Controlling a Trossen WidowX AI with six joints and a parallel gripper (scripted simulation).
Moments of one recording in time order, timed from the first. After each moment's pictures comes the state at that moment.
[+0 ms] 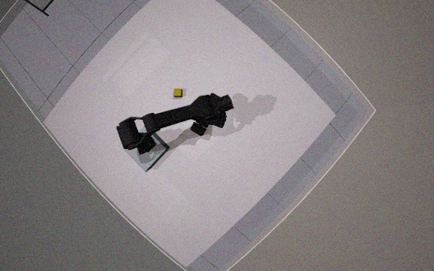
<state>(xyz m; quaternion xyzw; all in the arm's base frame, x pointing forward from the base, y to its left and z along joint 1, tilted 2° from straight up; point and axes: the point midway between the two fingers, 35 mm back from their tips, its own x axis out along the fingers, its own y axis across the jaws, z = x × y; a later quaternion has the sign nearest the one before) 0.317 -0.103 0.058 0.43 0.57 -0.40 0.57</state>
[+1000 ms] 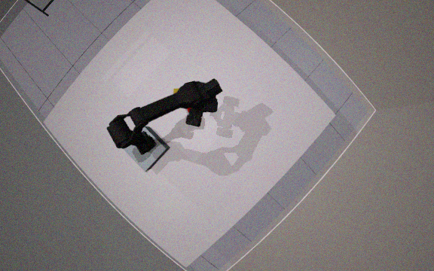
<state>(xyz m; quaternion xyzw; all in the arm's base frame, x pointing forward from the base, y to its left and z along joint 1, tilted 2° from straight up) 0.316 -0.046 0.079 0.34 0.62 -0.31 0.63</state>
